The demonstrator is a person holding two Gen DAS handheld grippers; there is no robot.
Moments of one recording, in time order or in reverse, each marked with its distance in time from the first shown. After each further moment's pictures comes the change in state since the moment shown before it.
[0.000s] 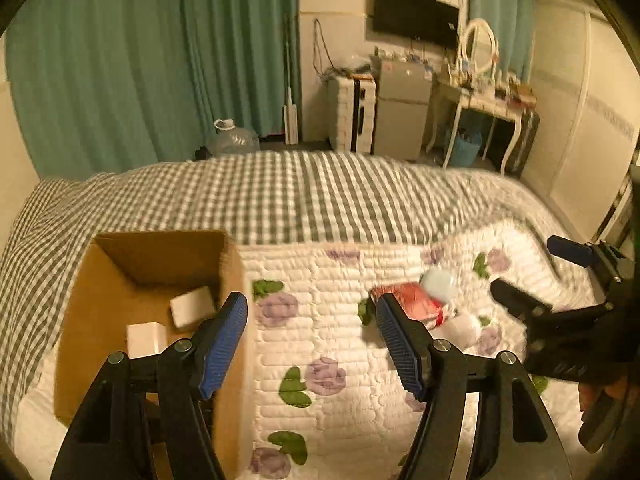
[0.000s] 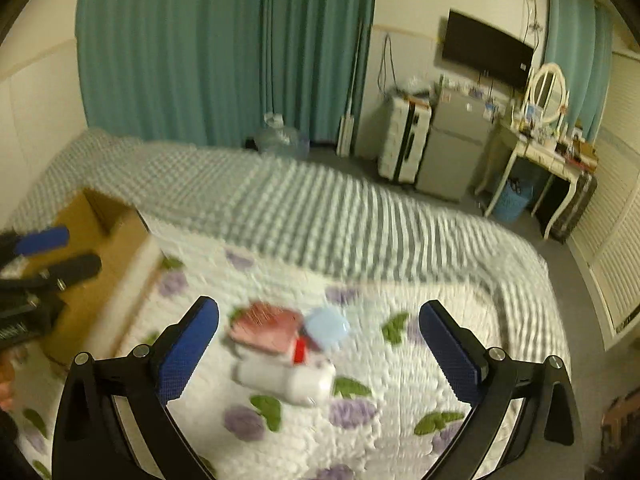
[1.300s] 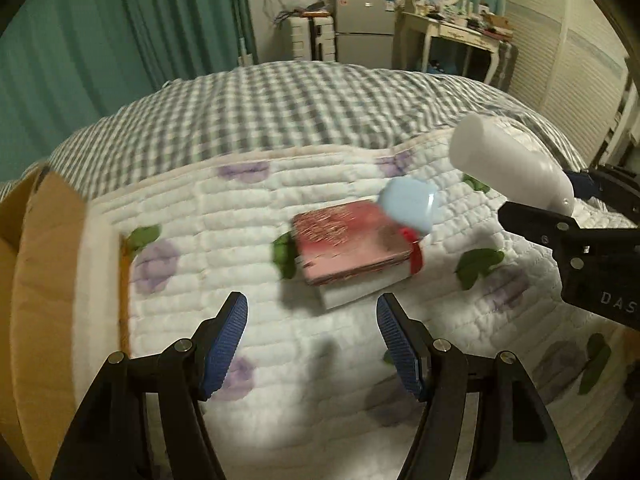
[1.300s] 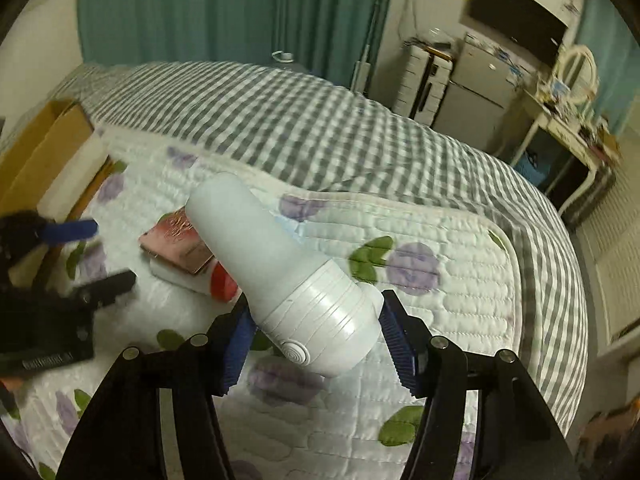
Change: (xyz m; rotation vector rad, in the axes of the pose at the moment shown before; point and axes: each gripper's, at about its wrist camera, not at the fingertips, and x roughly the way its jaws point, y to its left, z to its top) left arm 0.100 -0.077 -0.043 0.140 0.175 -0.060; right arm 0.071 -0.053 -0.052 -0.071 0.175 0.030
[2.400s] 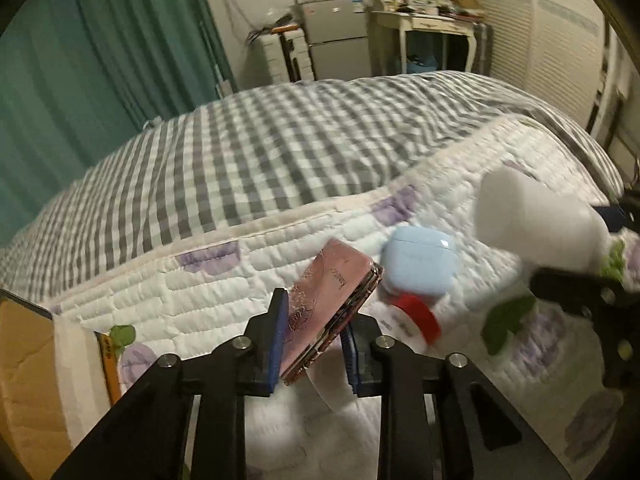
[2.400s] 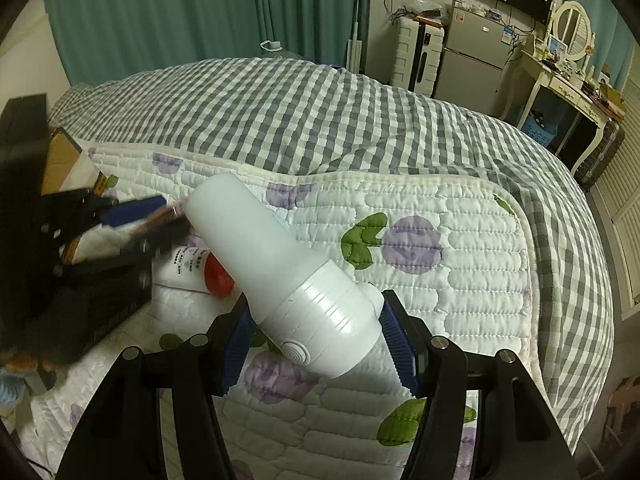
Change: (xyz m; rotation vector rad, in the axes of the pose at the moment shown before) left arm 0.044 -0.009 0.046 0.123 -0.050 0.020; right arm 0.015 -0.017 -0.001 0.100 0.071 0.065
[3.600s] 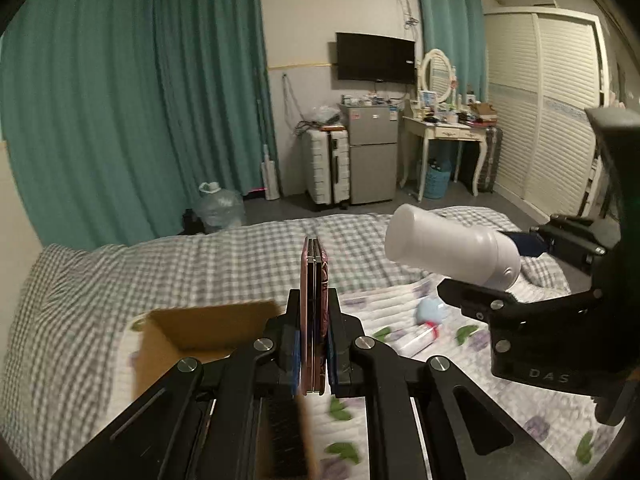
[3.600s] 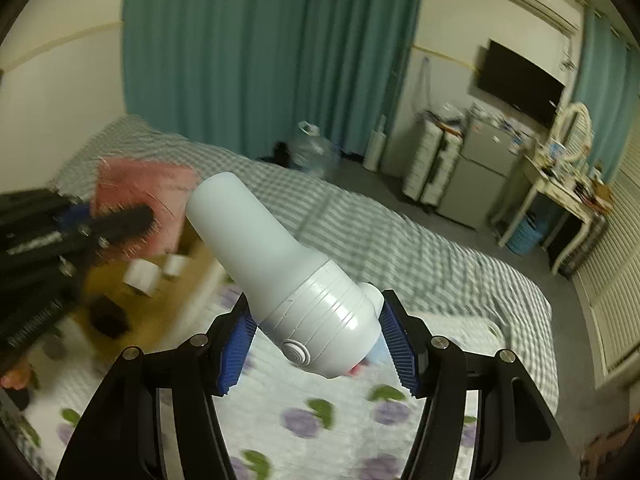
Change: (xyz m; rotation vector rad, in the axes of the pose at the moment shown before) left arm -0.256 0.139 -0.044 -0.139 -0.324 0.030; right arm -0.163 0.177 0.056 -0.173 -0.291 -0.042
